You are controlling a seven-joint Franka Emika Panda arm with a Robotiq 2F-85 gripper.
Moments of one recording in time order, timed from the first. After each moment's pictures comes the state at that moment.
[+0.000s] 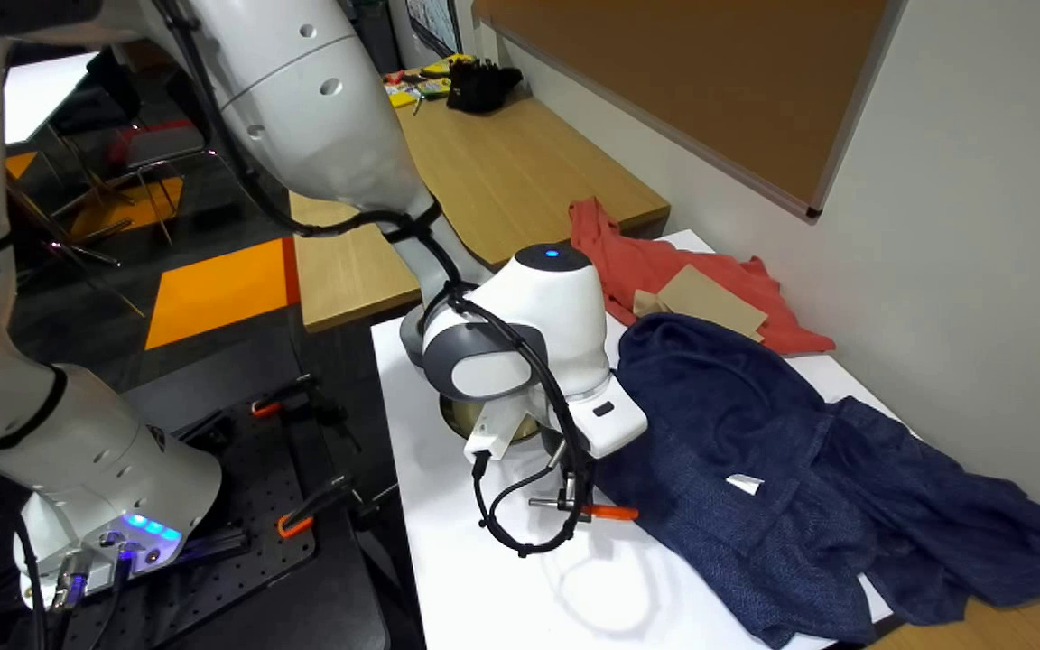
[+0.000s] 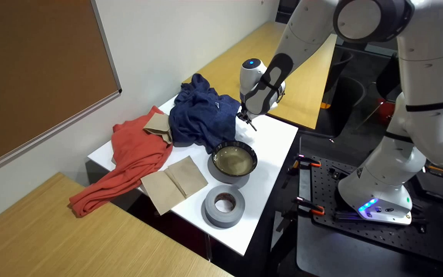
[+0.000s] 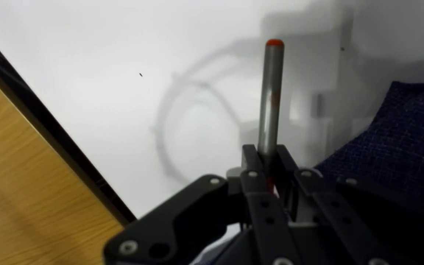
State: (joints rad) arm 0.00 0.62 -0.49 -2.24 -0.04 2.84 0.39
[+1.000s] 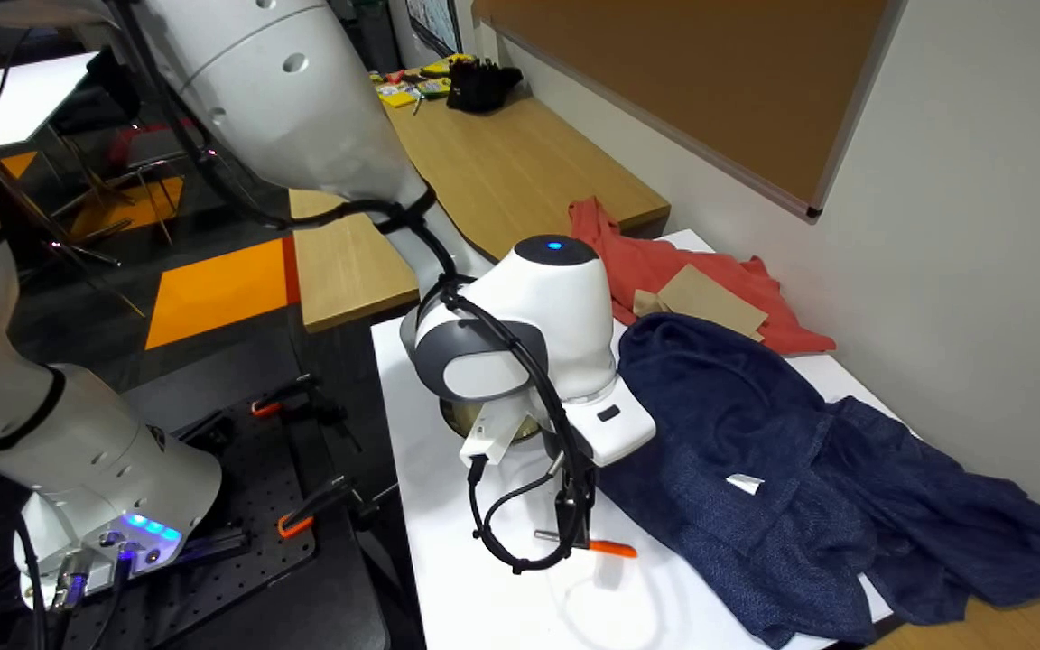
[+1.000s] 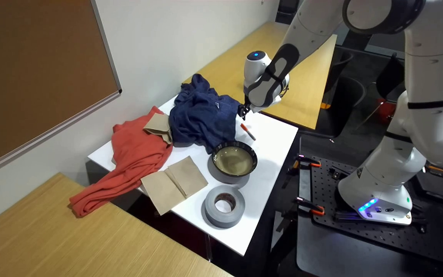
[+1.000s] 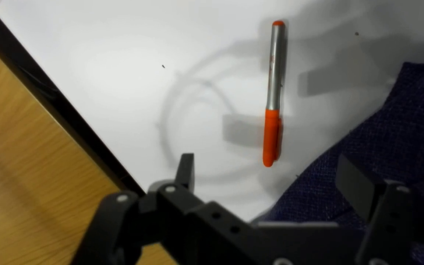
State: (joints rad) arm -0.04 0.55 -0.49 -2.26 -0.05 2.81 0.38
